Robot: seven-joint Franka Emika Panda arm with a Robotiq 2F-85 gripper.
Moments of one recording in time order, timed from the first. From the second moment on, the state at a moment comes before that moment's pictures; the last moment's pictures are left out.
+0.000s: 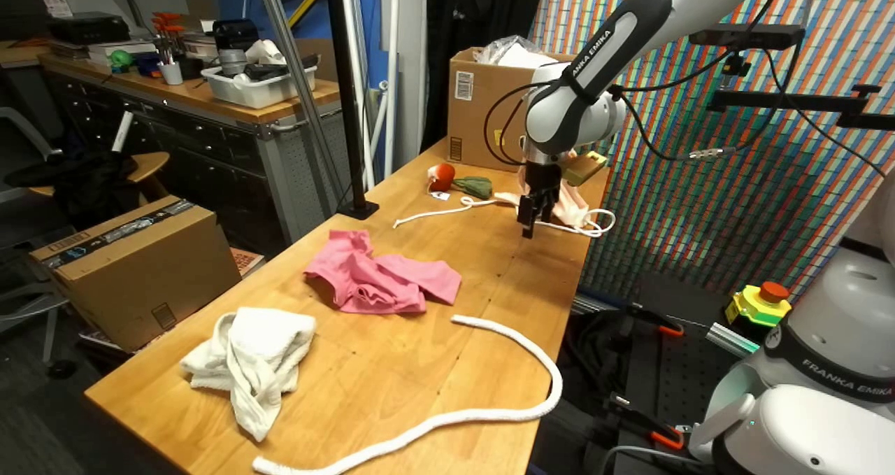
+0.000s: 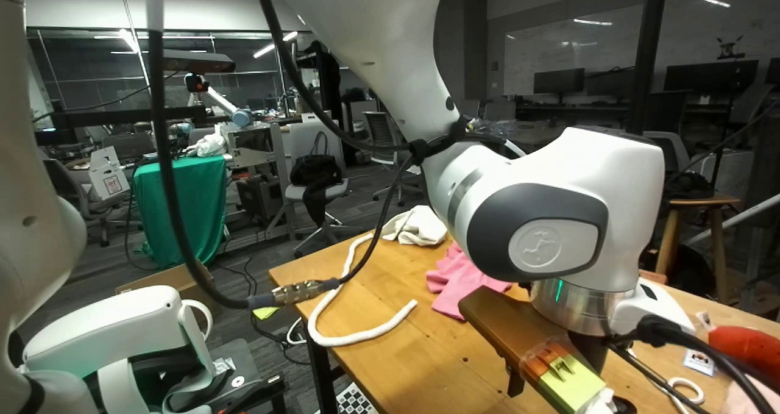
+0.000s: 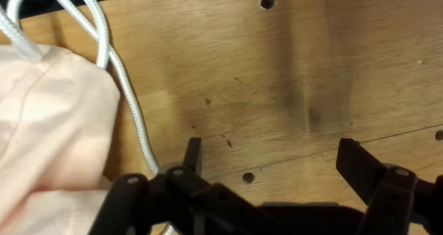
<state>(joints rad) -0.25 0.26 -0.12 -2.36 0.08 2.53 -0.31</state>
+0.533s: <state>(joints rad) -0.32 0.29 -0.13 -2.36 0.09 2.57 -0.39</state>
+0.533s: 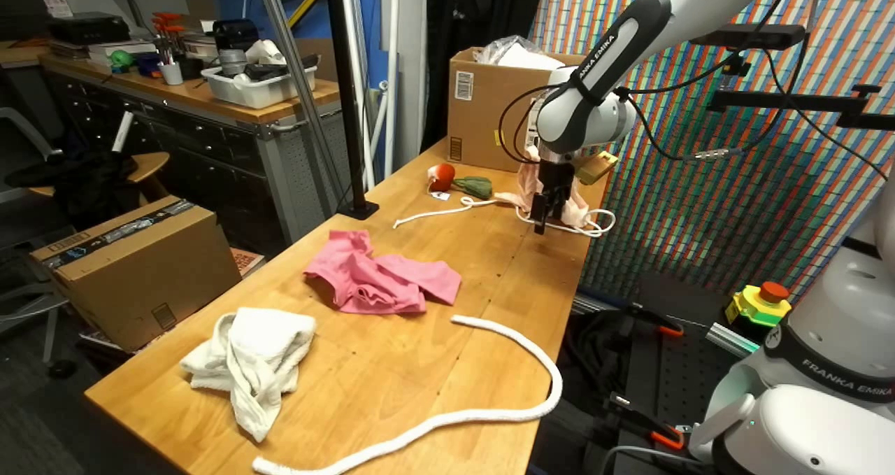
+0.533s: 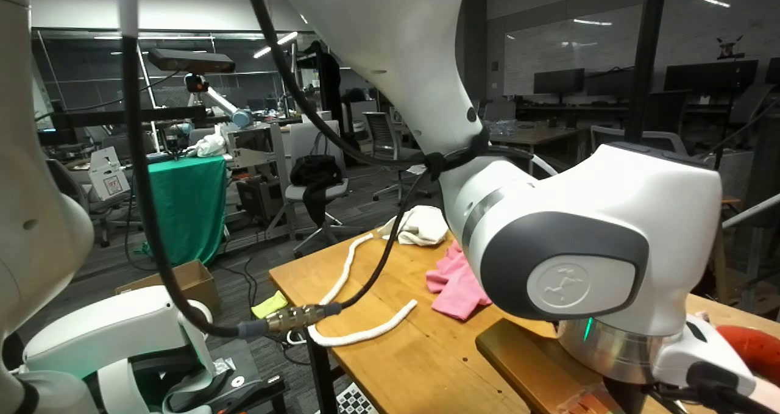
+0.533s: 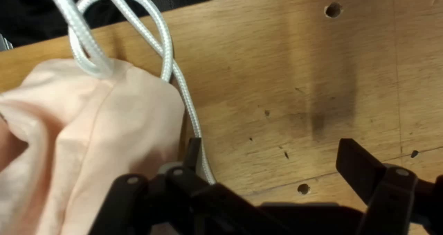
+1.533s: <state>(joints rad) -0.41 0.37 -0.08 -2.34 0.21 2.59 -0.52</state>
